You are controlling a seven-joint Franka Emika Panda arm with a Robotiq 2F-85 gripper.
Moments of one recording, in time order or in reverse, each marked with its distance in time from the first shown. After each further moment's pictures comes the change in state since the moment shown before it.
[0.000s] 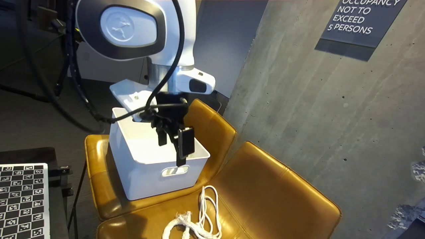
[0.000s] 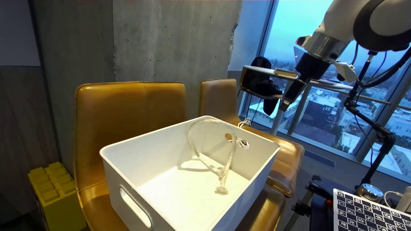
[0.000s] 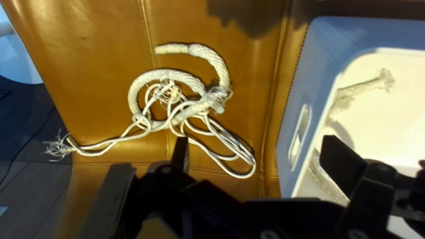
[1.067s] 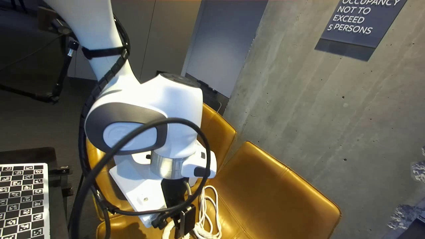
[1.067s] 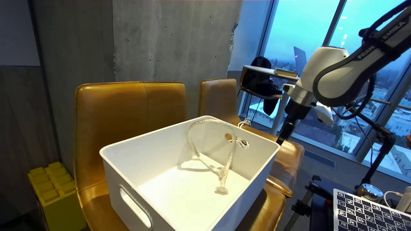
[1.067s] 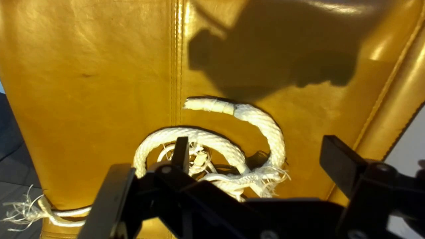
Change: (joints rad) arm -0.091 0.377 -0.043 0.059 0.090 0.234 -0.309
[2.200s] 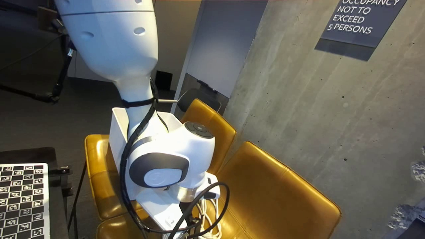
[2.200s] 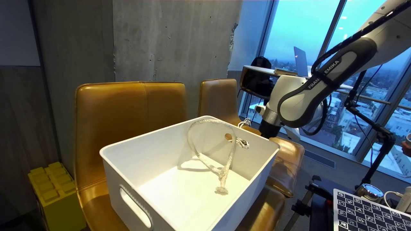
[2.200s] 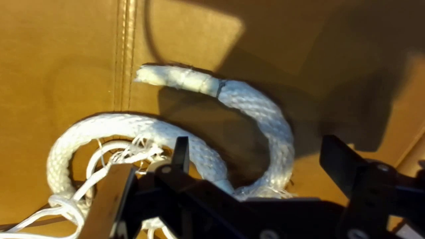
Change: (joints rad) arm -0.123 0.348 0.176 0.285 -0.008 -0.004 -0.071
